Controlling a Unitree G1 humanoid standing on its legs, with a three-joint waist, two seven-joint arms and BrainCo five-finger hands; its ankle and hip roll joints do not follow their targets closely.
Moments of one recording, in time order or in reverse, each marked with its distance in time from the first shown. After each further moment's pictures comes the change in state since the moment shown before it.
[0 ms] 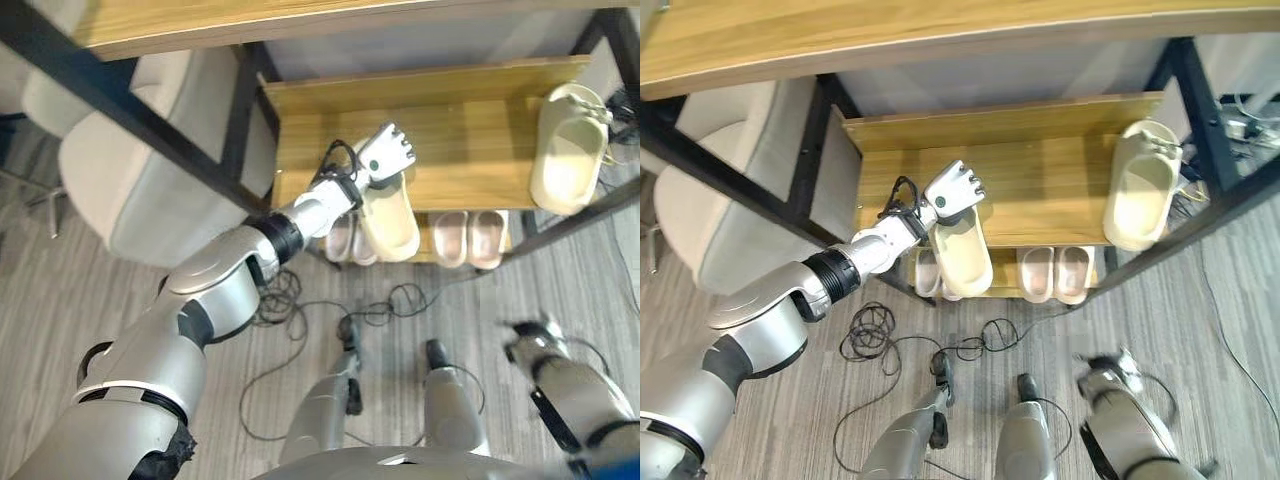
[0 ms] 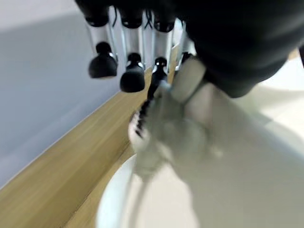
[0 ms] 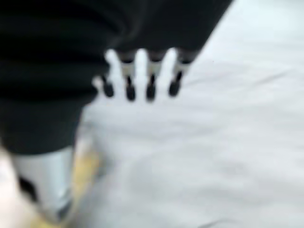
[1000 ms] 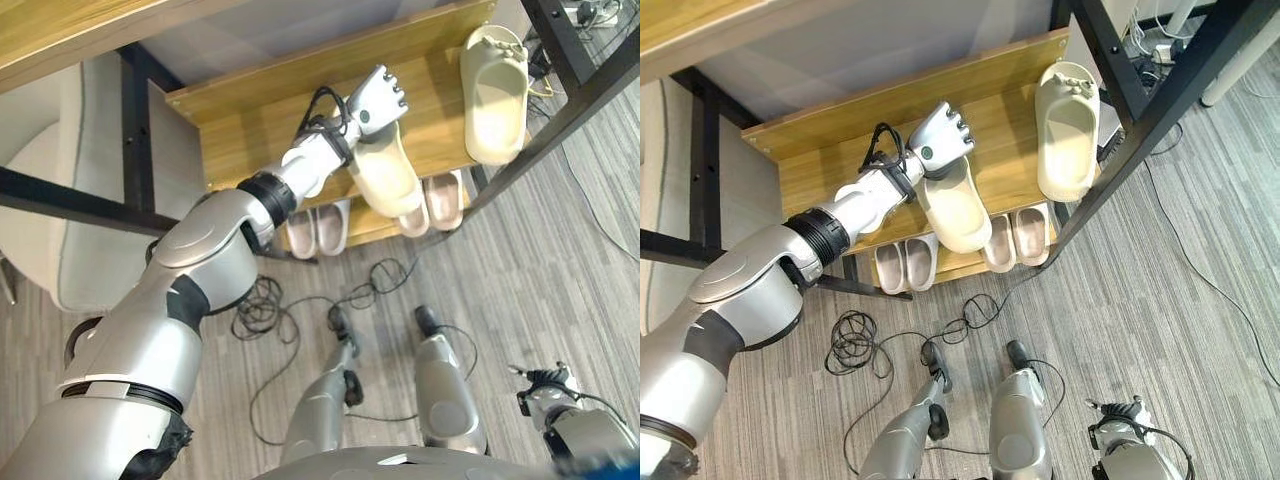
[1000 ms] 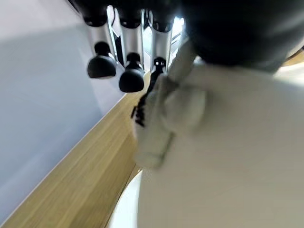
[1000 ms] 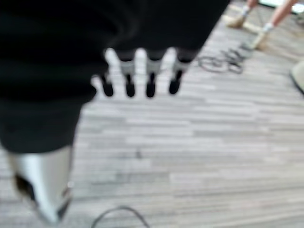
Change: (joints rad) left arm -0.186 0.001 -0.003 0.138 -0.011 -0.003 0.035; right arm 0.085 0.031 -0.107 -0.018 -0.028 -0.074 -0.018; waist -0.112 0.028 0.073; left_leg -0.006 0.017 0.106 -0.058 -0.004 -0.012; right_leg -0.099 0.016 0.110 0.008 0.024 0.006
